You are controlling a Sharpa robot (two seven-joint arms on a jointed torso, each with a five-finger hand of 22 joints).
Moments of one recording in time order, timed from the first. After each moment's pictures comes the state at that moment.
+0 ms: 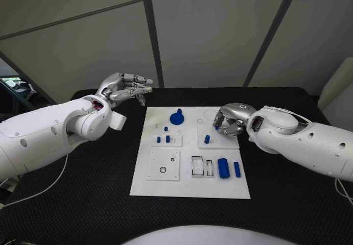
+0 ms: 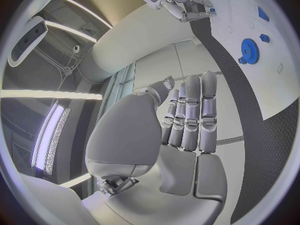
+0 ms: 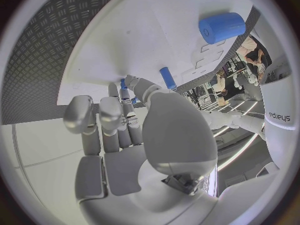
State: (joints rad) left arm 1.13 -0.91 0.13 1.42 -0.34 -0.20 0.32; left_hand 1.42 -0.15 0.43 0.01 0.11 0.94 0.17 0.20 0.10 1.01 0.11 0.38 0.22 1.15 0.02 0.91 0.49 0.19 1.12 0.12 0.62 0.93; right arm 1.13 -0.75 0.02 1.38 -1.68 -0.17 -0.07; right_hand 1.35 -0.15 0.47 -0.02 0.24 1.06 0.16 0.07 0.09 1.15 0.09 0.11 0.07 1.46 0.00 1.09 1.02 0.11 1.32 0.11 1.26 1.15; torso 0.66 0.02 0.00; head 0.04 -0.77
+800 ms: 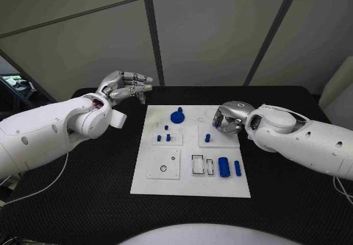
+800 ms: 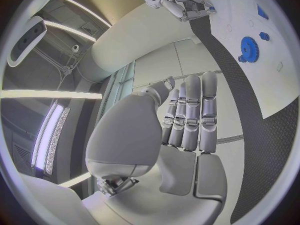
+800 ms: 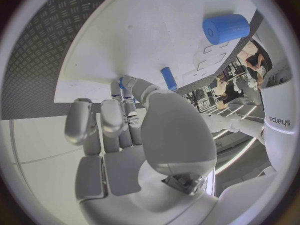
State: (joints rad) left arm 1.13 -0.91 0.13 1.42 -0.34 -0.21 0.32; left_hand 1.43 -0.14 0.43 0.01 0.11 0.94 0.18 0.21 0.10 1.00 0.11 0.39 0.23 1.15 0.02 0.90 0.48 0.19 1.11 0.12 0.61 0.93; right arm 1.14 -0.74 0.02 1.37 -1.72 -0.17 -0.08; right_hand 1.37 -0.11 0.49 -0.05 0.22 1.15 0.13 0.10 0.12 1.24 0.06 0.13 0.08 1.46 -0.01 1.17 1.08 0.09 1.36 0.09 1.35 1.26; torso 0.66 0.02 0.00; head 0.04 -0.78
